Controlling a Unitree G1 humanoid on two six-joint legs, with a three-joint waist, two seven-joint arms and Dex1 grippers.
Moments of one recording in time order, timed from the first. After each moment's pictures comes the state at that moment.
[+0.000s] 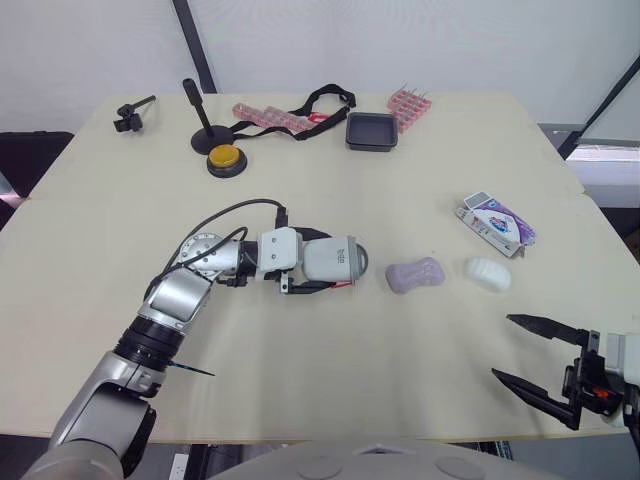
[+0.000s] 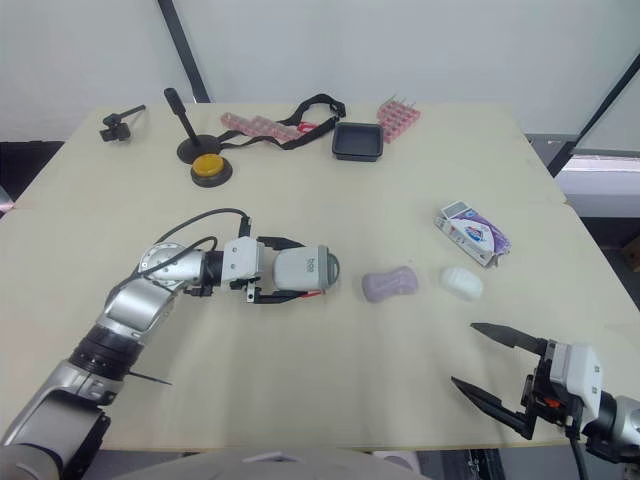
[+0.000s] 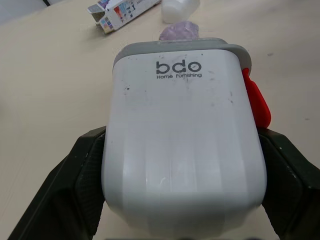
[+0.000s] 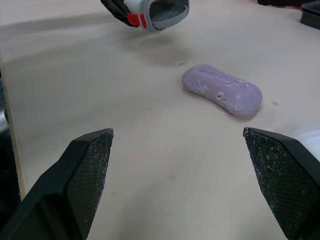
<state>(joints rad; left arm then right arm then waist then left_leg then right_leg) -0.43 0.53 -0.30 0.06 -0.14 -0.08 -1.13 0.53 -0.54 -0.48 -0.22 0.54 -0.16 1.34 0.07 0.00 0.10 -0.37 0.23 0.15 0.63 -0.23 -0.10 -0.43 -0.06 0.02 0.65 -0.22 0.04</state>
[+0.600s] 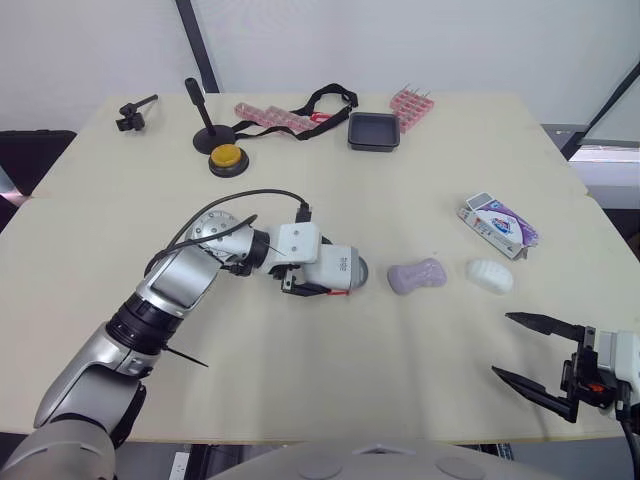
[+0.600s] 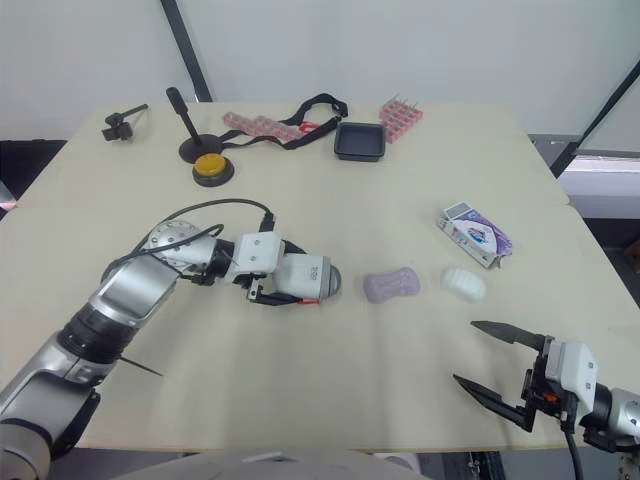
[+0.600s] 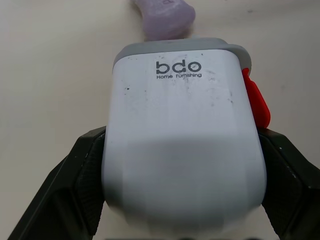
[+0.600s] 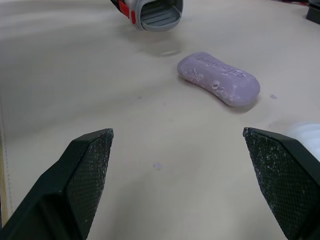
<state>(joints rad) -0.55 0.60 -0.43 -0.16 -0.03 0.32 -1.18 0.49 -0.59 -0.42 -0.08 0.54 -0.27 1.36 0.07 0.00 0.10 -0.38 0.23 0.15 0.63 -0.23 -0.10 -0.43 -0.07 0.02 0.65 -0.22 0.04</state>
